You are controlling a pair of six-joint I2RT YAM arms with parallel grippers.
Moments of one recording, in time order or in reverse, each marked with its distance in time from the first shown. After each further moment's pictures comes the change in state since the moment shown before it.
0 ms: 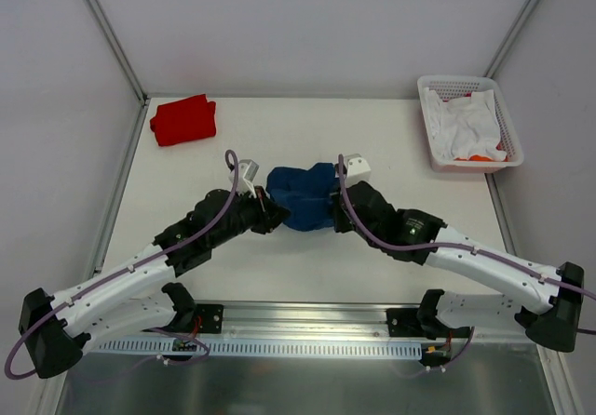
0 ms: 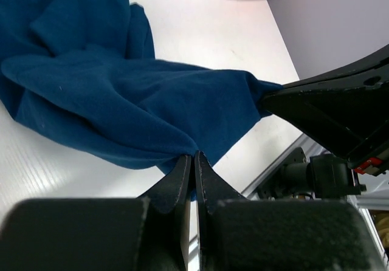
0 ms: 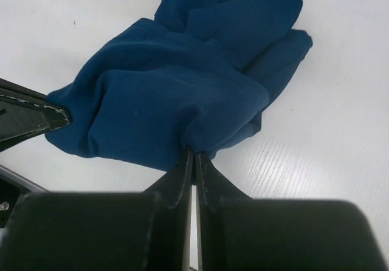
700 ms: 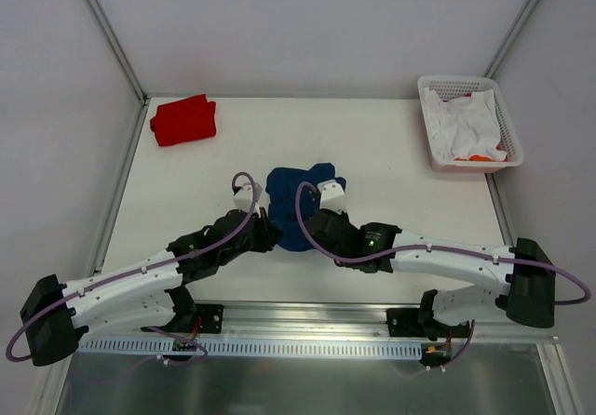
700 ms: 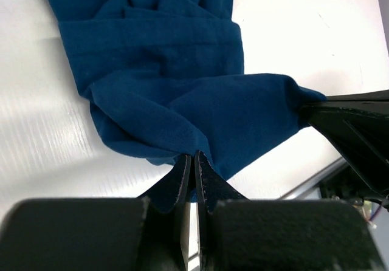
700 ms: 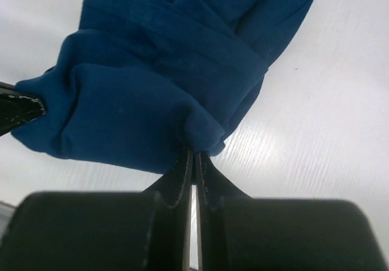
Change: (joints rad) left arm -0.129 0.002 -0.147 -0.079 -0.224 -0.073; right arm 0.172 0.179 -0.068 -0.027 0.177 0.143
